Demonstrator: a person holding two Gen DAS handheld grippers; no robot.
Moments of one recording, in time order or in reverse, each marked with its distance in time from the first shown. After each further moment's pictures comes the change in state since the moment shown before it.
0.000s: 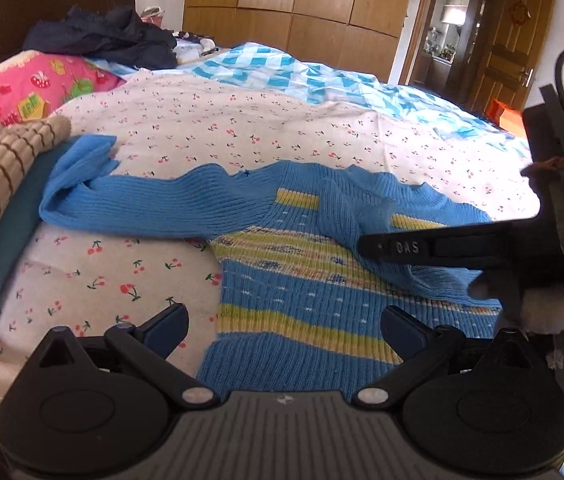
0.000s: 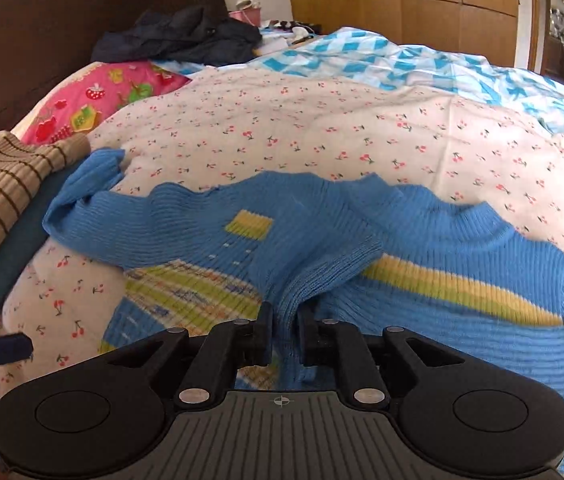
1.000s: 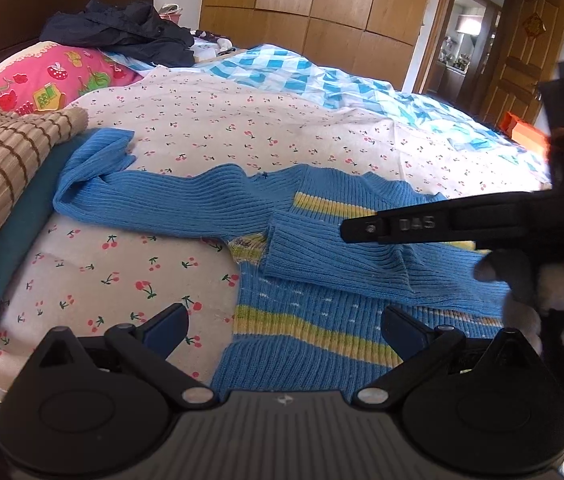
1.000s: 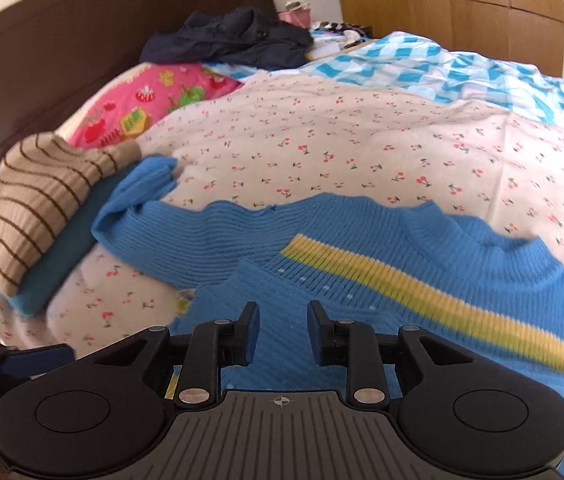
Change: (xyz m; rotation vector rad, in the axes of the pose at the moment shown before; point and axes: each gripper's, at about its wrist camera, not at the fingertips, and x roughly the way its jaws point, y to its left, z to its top) left arm -0.001 0.009 0.000 -0.038 -0.015 0.031; right arm 0.013 0.008 0.022 -0.105 0.024 0.139
